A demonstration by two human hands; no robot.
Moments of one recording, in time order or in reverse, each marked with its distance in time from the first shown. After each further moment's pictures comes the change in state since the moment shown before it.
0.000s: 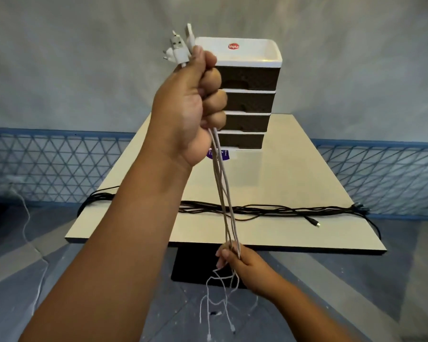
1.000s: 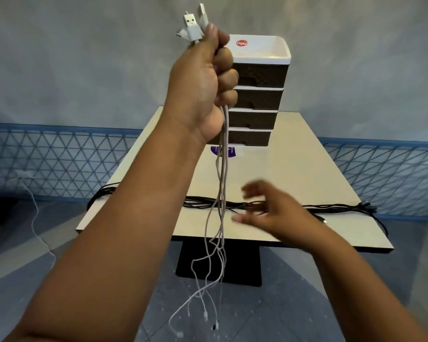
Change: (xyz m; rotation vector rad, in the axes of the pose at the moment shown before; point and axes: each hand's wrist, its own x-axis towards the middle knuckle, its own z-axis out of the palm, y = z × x) left_hand 0.014 0.007 0.003 0.019 0.061 0.026; right_hand -0.016 -0.112 -0.074 -0.147 0.114 -0.041
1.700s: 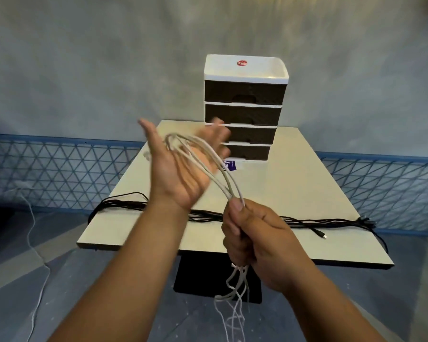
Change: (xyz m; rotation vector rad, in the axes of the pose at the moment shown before) left_hand -0.033 -0.038 -0.075 -0.476 -0.059 -0.260; right_hand -0.024 -0.060 0.037 0.913 -0.145 -0.213
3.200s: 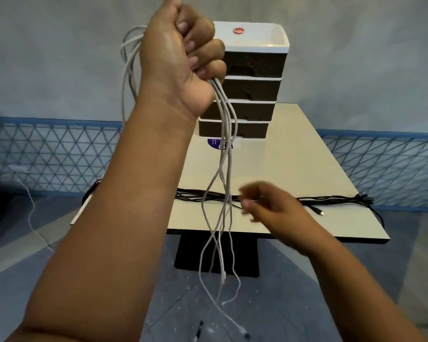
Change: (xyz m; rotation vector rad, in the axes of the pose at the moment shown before) left_hand 0.033 0.027 0.082 0.205 -0.075 0.206; right_hand 0.000 0.033 -0.086 -0.832 0.222 0.081
